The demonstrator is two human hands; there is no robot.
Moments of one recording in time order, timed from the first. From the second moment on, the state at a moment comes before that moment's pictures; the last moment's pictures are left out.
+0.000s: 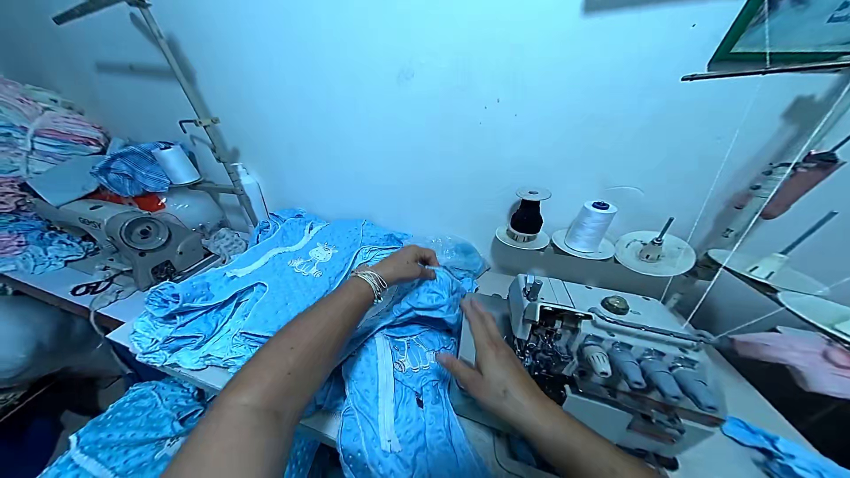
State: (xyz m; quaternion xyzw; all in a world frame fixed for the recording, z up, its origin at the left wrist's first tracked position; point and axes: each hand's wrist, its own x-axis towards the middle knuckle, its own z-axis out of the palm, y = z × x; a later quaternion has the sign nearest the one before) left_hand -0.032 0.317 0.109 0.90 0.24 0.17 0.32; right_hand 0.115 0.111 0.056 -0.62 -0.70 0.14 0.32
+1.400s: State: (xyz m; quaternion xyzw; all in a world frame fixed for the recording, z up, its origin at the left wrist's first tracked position) left_hand 0.005 0.322 0.258 0.93 0.34 0.10 -0.12; right_hand 0.123 0.018 0.039 -0.41 -0.69 0.32 0.50
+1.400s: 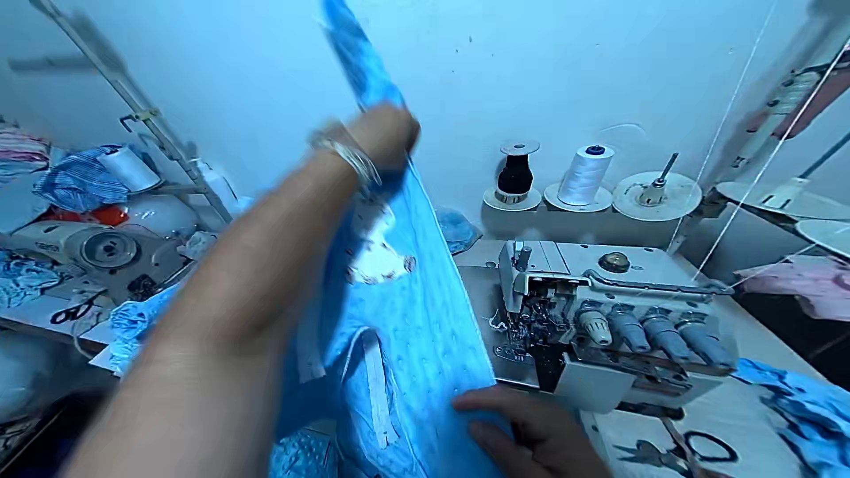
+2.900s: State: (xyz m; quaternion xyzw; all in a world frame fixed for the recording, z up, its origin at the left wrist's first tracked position) left_hand -0.126 0.128 0.013 0.87 0.22 0.31 0.32; right_hand 0.397 -0.185 -0.013 -0.91 -0.18 0.02 0.37
